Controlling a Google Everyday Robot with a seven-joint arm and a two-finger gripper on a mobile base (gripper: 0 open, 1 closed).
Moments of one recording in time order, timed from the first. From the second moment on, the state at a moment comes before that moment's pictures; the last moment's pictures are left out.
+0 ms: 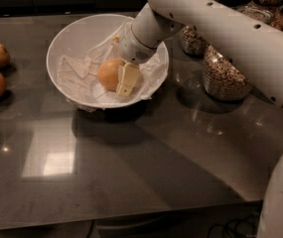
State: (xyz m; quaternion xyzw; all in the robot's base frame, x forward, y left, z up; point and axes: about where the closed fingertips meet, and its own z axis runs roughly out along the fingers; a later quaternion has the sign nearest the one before) arm 0.637 0.059 0.865 -0.74 0.59 0.12 0.30
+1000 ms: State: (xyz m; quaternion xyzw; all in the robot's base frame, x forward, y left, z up) arm 0.637 0.059 0.863 -0.74 0.59 0.12 0.30
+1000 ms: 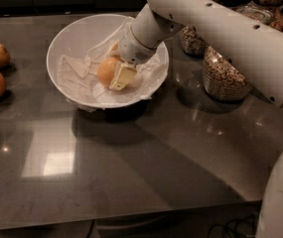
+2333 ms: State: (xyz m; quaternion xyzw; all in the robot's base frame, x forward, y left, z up) arm 0.621 0.058 0.898 -0.73 0.57 0.15 0.35
